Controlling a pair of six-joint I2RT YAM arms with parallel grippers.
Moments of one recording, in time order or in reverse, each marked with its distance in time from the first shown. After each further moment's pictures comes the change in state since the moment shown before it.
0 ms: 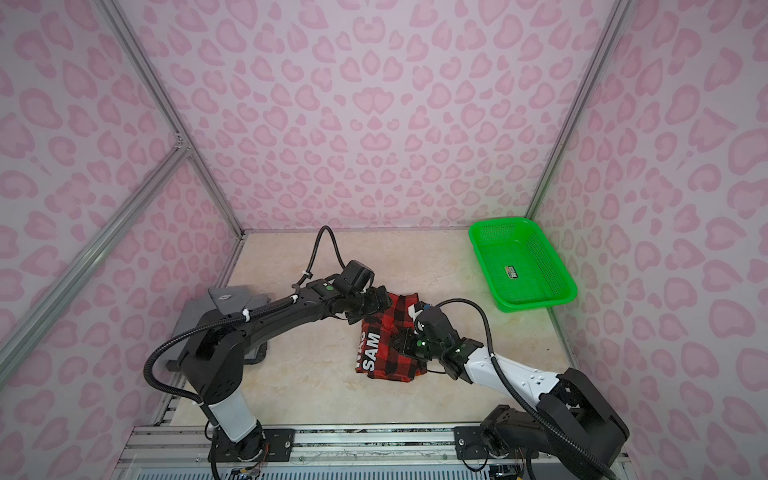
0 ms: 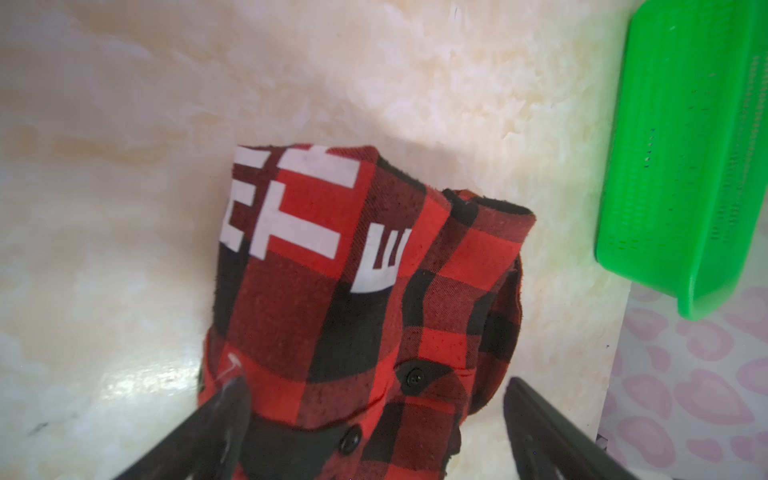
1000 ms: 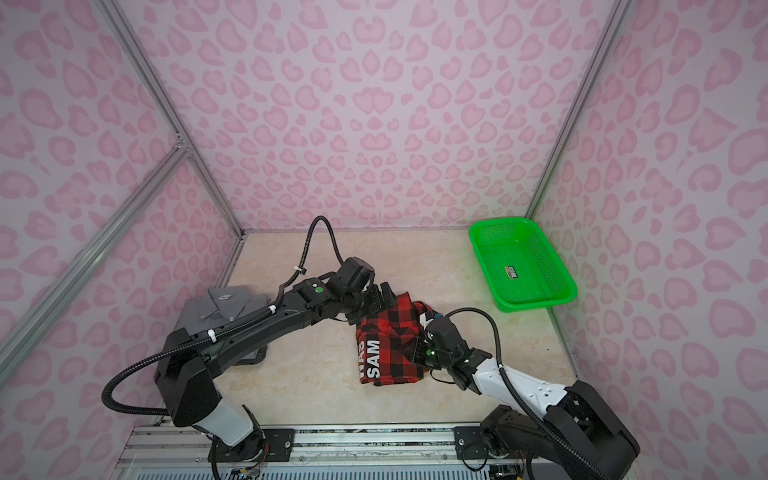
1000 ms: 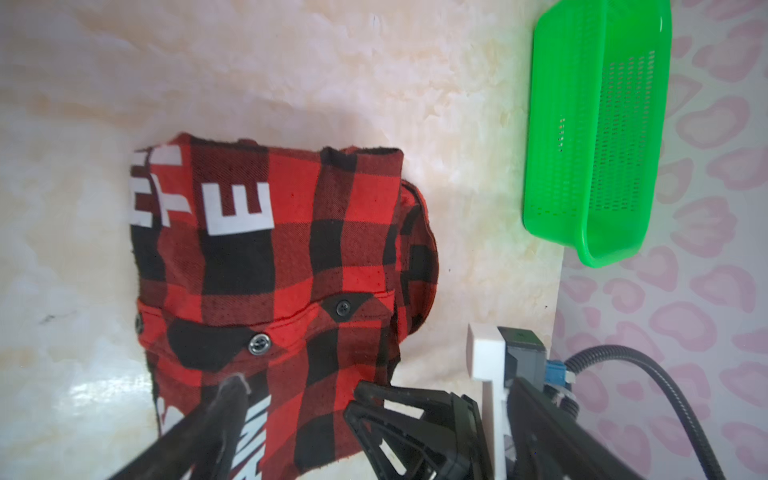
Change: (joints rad) left arm -0.114 -0.183 0.034 -0.129 -0.055 -0.072; right arm -0.032 -0.083 -0.117 0.002 0.003 -0.018
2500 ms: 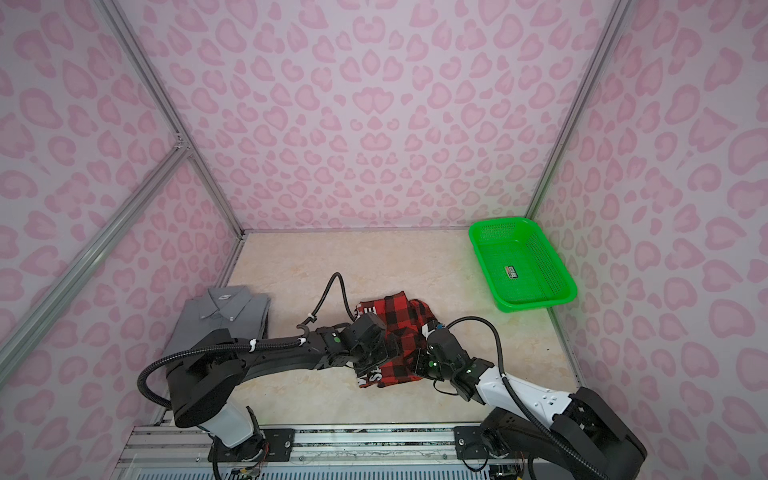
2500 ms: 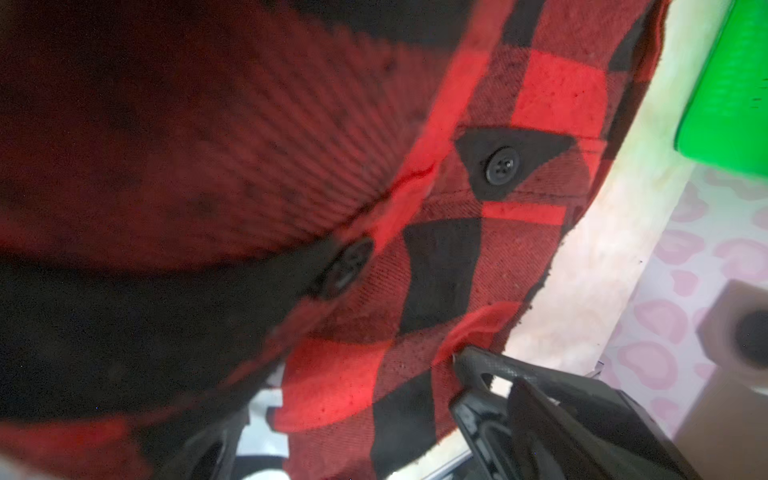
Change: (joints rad) left arm -0.144 0.014 -0.434 0.354 0.070 -0.257; right arm 0.045 -0.090 -0.009 -0.120 0.080 -0.029
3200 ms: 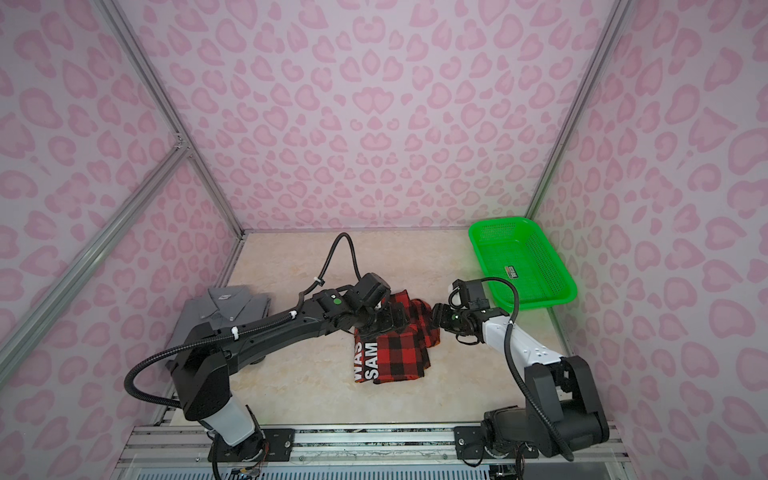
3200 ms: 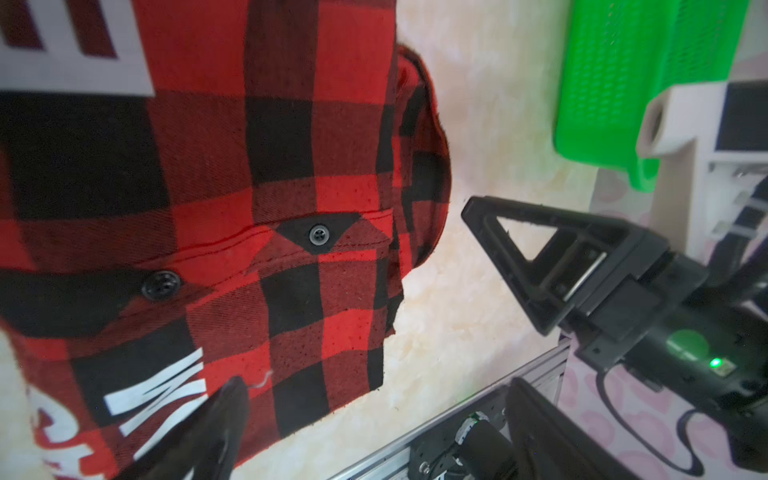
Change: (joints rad) left arm 0.067 0.079 0.422 -0.352 0.034 0.234; right arm -0.484 0.341 0.358 -0.259 -0.113 -0.425
